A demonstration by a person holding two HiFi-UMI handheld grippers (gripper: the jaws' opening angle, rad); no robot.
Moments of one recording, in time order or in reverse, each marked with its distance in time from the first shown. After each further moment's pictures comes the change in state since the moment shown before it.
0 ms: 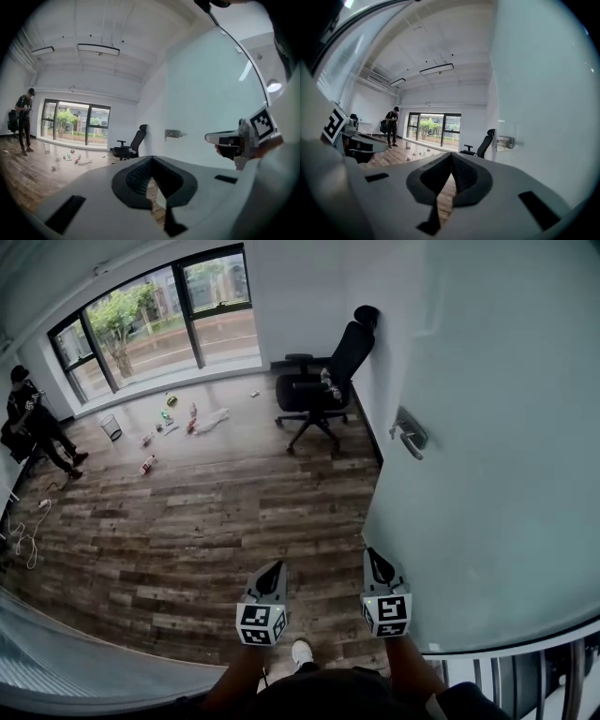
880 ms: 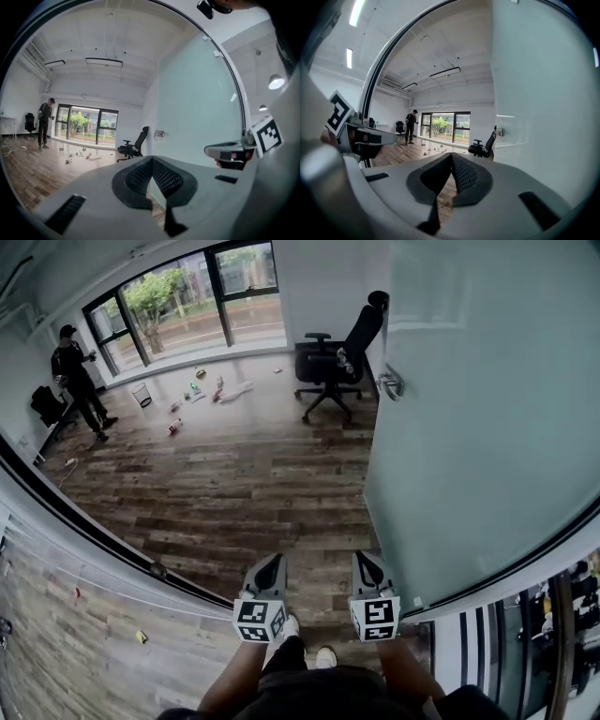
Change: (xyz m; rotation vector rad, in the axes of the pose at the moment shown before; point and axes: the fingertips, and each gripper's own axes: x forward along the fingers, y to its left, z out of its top) left arm -0.243 -0.229 -0.055 -0.024 -0.036 0.115; right arm -0.317 0.029 -0.061 0.007 0.024 0.144
